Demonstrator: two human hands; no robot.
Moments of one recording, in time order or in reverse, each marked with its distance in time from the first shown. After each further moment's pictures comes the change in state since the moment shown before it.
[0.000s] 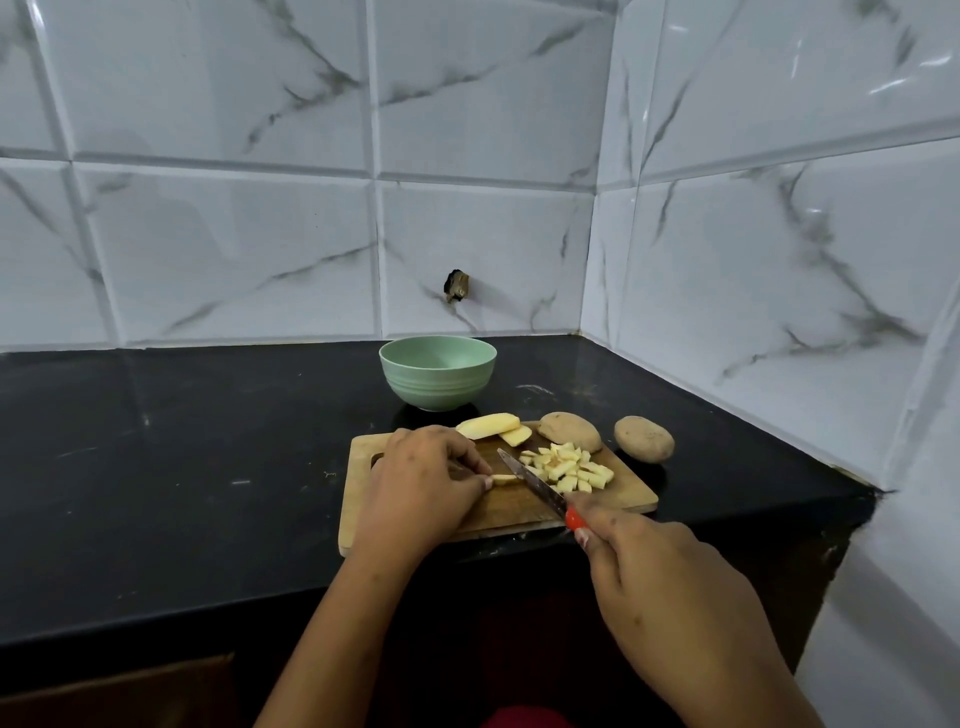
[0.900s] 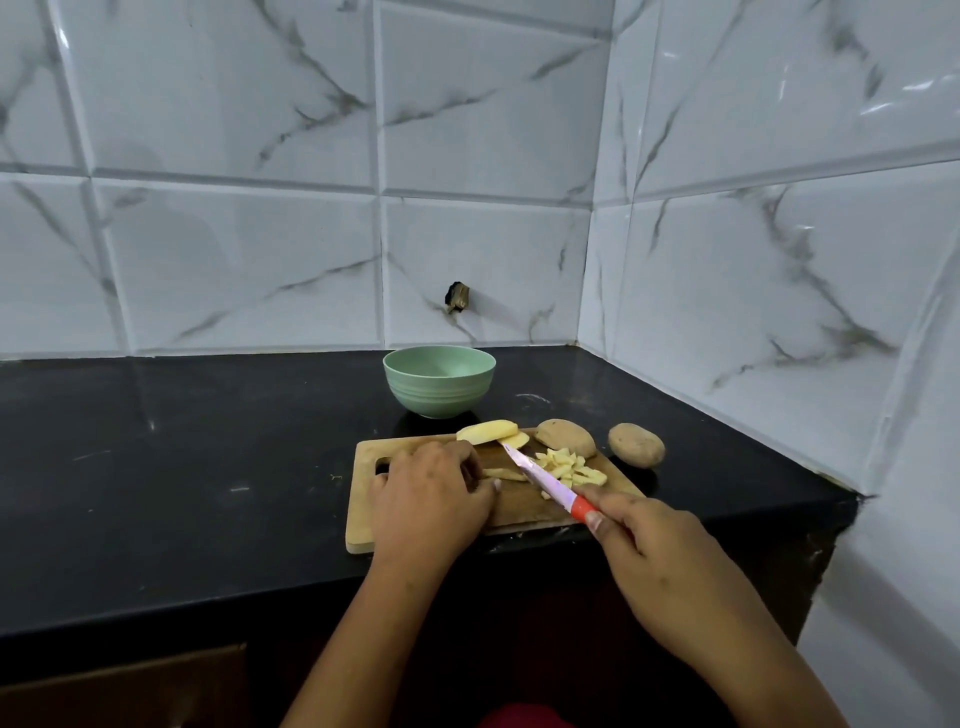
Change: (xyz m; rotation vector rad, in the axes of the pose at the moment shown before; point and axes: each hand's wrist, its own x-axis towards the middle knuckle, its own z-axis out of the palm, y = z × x) left_hand -0.014 0.014 0.007 0.235 0.079 -0.104; right_hand 0.004 0.016 -0.001 0.214 0.011 0.020
